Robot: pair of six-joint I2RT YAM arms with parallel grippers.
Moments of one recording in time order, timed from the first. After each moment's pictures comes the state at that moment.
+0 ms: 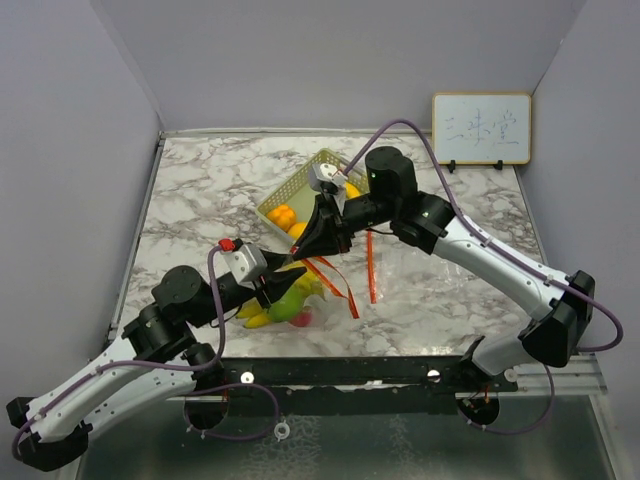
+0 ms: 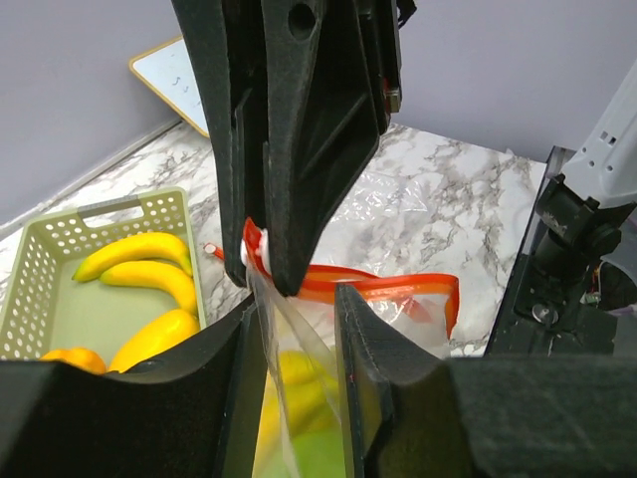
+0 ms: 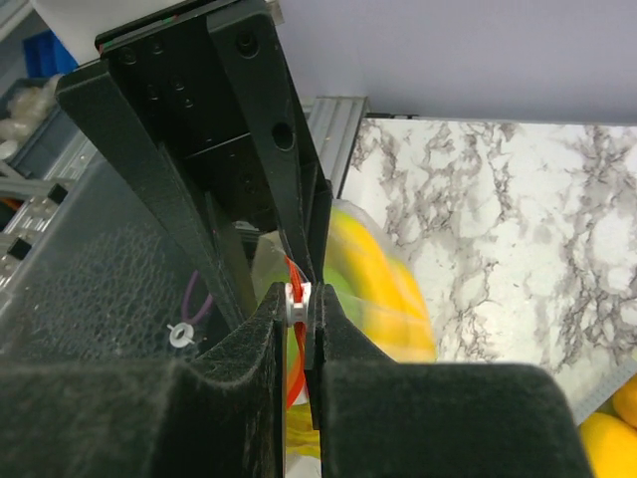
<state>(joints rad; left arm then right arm) -0.95 0.47 0.68 -0.16 0.10 0.01 0.84 1.44 1.40 -0.19 -0.98 -0.05</state>
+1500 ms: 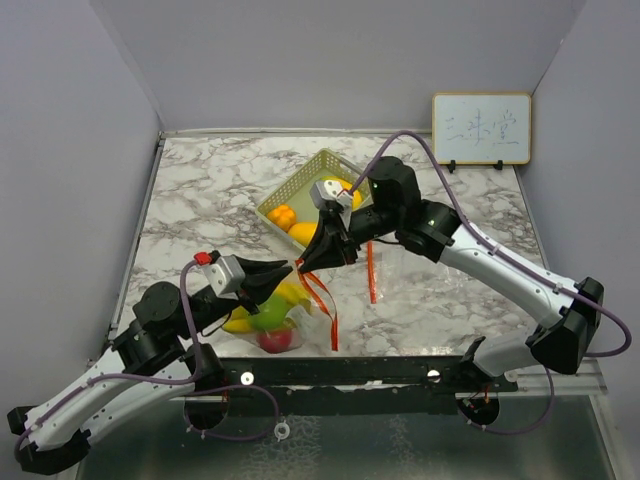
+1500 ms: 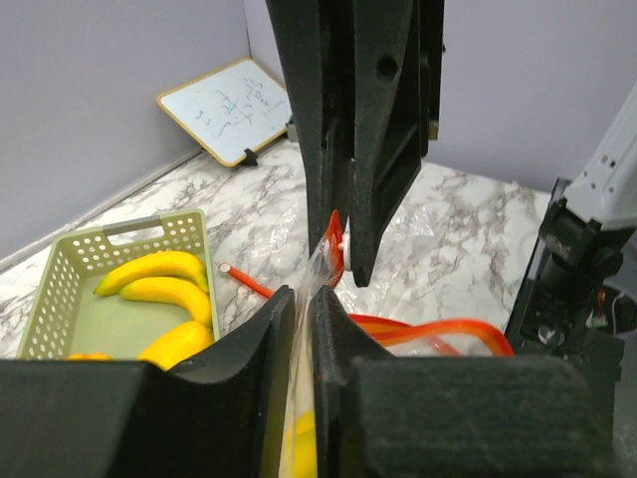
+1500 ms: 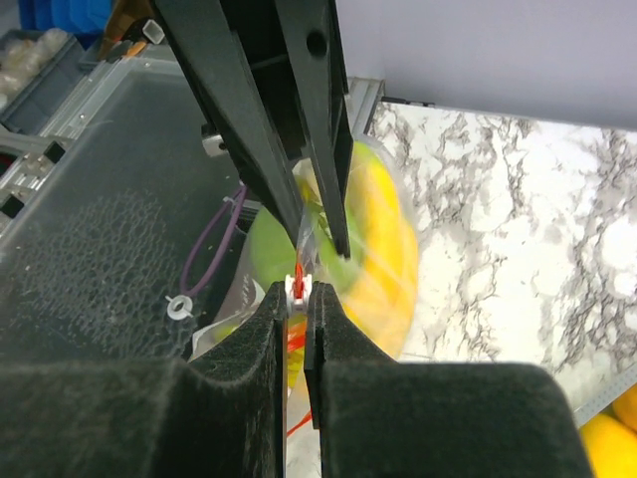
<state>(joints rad) -0.96 0.34 0.64 -0.15 0.05 0.02 0.87 1.41 1.37 -0.25 -1.00 -0.18</state>
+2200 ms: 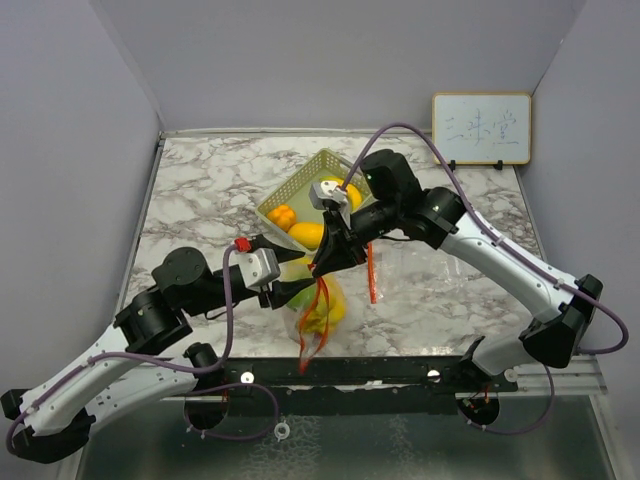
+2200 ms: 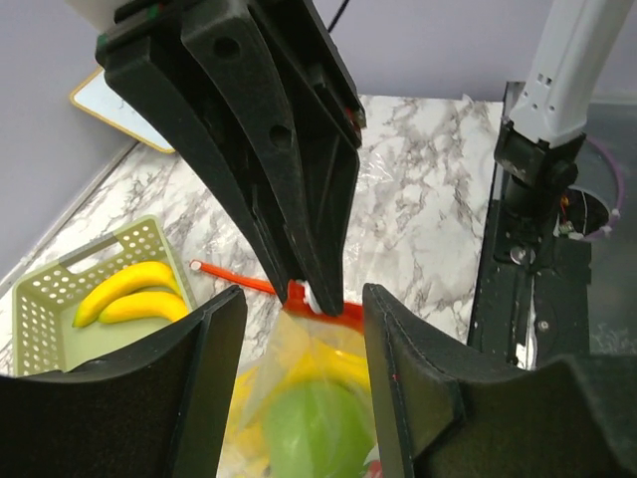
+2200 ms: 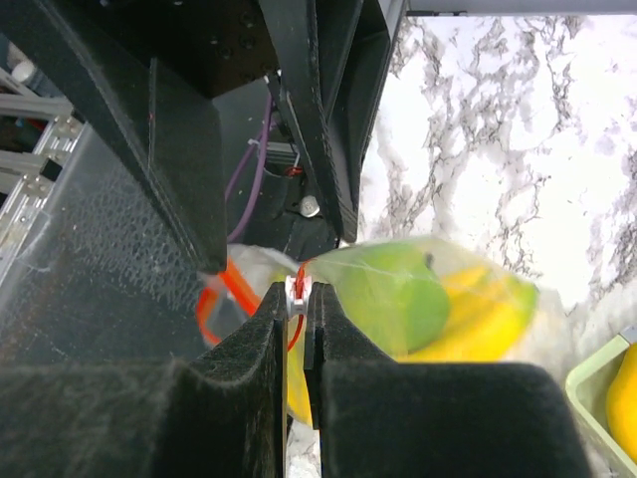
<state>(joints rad) -0.95 0.61 0.89 -0.31 0.26 0.16 0.84 1.47 1.53 -0.65 -1.02 -0.29</state>
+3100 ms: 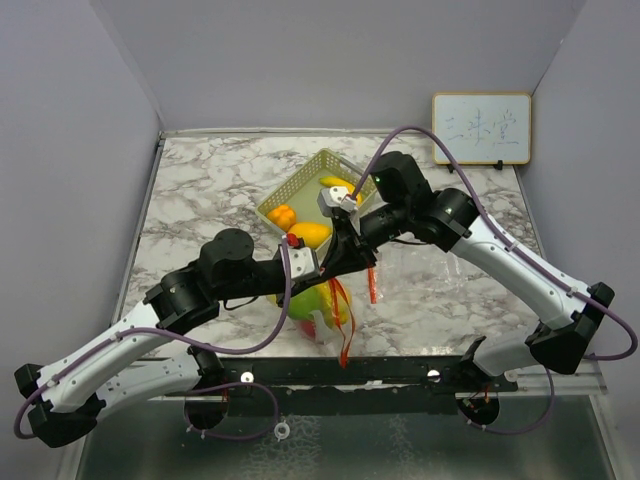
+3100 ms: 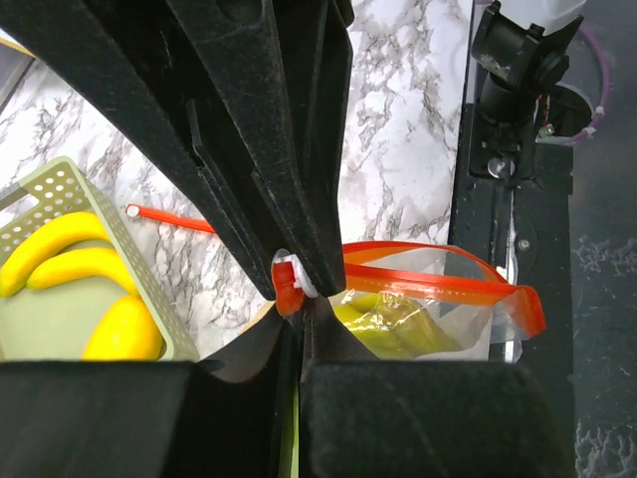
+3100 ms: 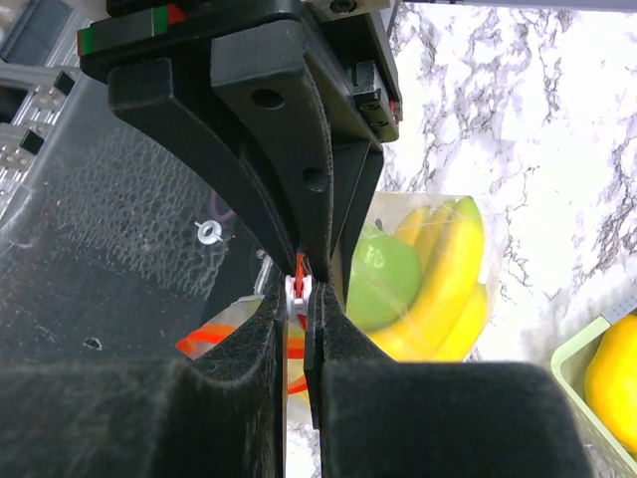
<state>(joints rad) -0.95 0.80 0.96 -0.46 0.36 0.24 0.84 1.41 1.53 -0.77 -0.98 -0.40</state>
